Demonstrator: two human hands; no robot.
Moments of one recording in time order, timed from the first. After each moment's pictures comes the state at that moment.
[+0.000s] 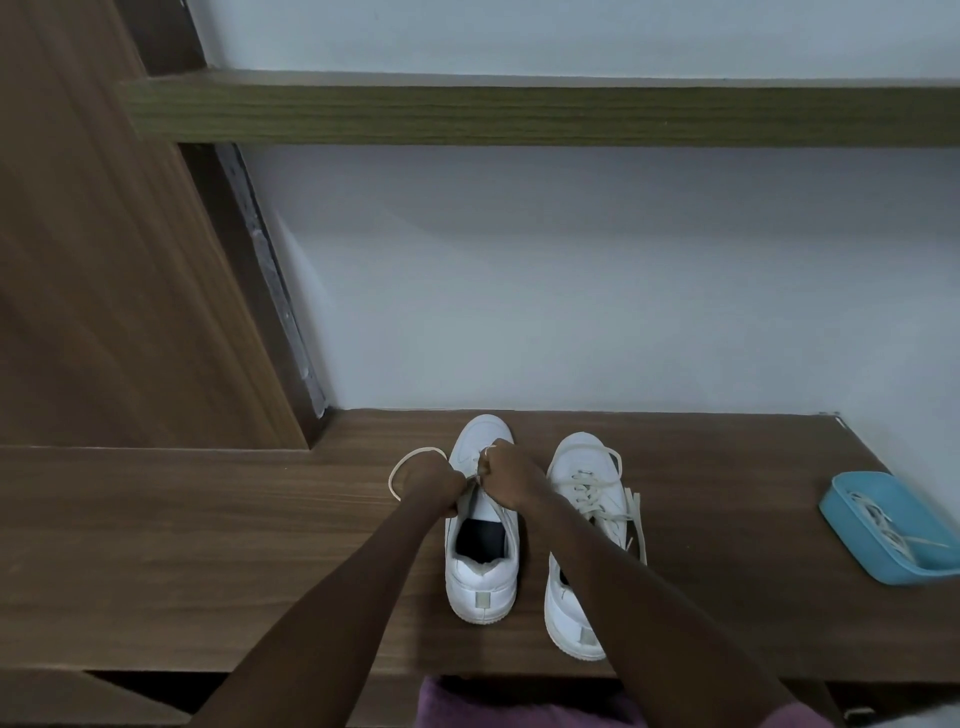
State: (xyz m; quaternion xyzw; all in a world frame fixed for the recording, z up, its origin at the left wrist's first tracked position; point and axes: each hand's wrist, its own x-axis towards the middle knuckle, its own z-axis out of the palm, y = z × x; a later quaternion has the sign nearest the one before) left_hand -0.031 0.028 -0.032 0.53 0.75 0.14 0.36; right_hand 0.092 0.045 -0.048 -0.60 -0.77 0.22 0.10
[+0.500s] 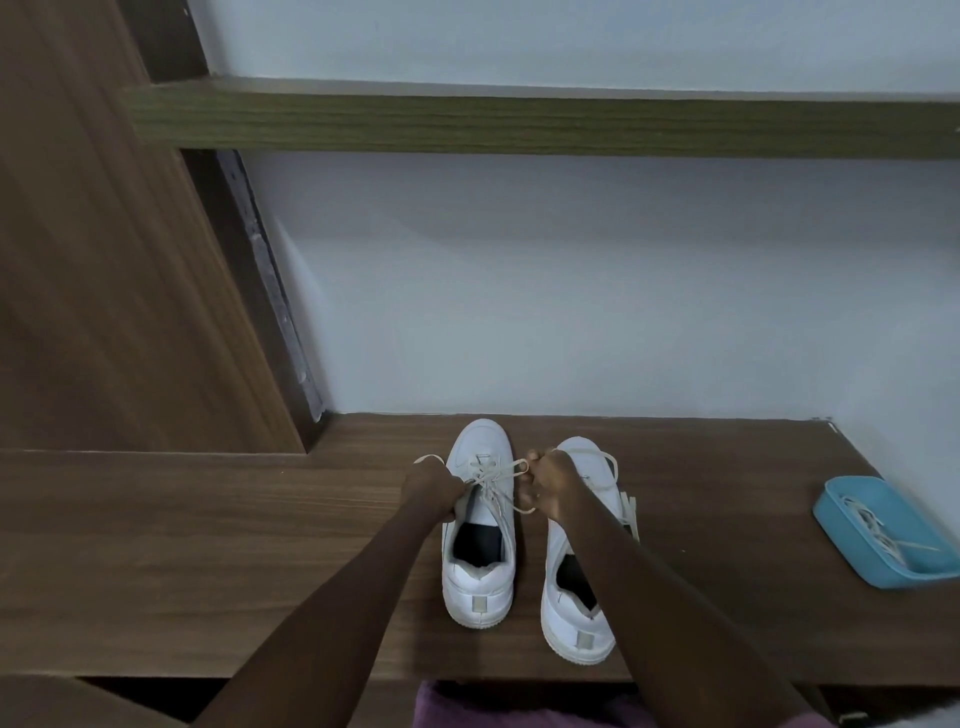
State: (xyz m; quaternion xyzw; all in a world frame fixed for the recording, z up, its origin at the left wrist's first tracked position) left_hand -0.032 0.023 -0.026 0.54 0.74 0.17 0.37; right_hand 0.128 0.043 -0.046 -0.68 -0.38 0.51 0.37
